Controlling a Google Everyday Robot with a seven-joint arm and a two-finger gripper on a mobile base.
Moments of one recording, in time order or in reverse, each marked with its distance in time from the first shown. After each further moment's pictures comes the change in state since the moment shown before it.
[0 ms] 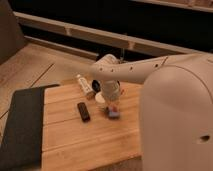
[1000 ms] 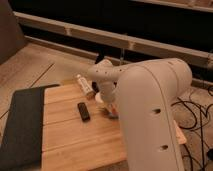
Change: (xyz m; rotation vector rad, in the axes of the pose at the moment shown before) arm -0.027 0.021 0.046 0.069 0.114 -0.127
